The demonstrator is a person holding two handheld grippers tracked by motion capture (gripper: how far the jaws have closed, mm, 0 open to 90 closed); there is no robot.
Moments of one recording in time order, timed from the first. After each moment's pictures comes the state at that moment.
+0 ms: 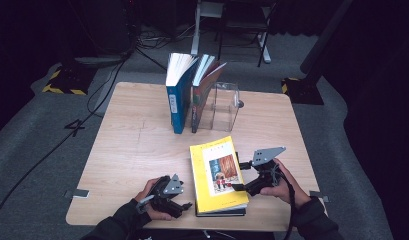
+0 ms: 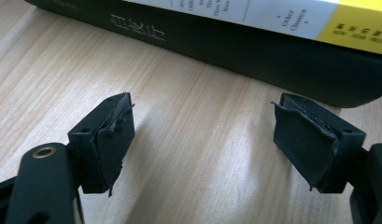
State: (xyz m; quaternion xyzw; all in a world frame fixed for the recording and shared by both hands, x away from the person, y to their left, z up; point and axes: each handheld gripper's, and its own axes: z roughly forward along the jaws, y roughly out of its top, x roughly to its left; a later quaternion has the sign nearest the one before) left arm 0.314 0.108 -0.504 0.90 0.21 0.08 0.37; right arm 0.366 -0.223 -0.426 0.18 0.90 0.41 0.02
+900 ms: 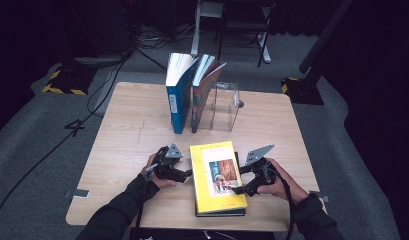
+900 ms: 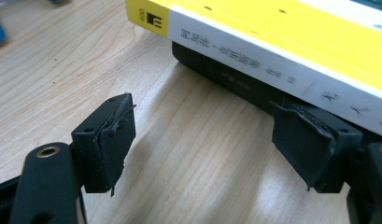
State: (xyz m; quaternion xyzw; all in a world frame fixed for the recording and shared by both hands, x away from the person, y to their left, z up) left arm 0.400 0.108 -0.500 0.86 0.31 0.08 0.39; right arm 0.383 -0.219 -0.450 0.20 0.92 0.33 -0.04
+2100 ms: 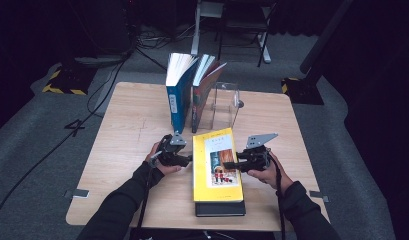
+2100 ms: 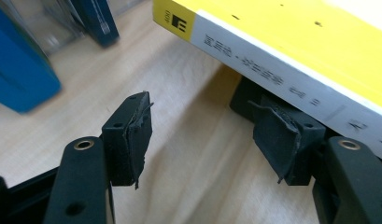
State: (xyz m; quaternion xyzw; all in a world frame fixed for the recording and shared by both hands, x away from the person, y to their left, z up) left arm 0.436 0.099 -0.489 0.86 0.31 0.12 0.39; right arm 0.417 -0.212 -0.443 0.19 0.86 0.47 -0.01
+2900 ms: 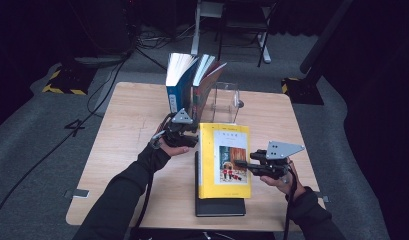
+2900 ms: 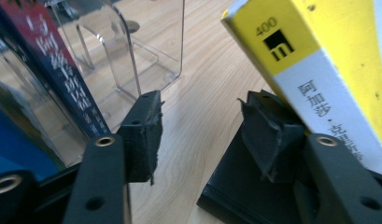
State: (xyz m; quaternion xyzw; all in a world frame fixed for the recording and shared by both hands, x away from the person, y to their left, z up) left arm 0.446 0.085 -0.402 0.84 0.27 0.11 0.46; right arm 0.372 -0.236 -0.403 0.13 0.82 0.54 0.11
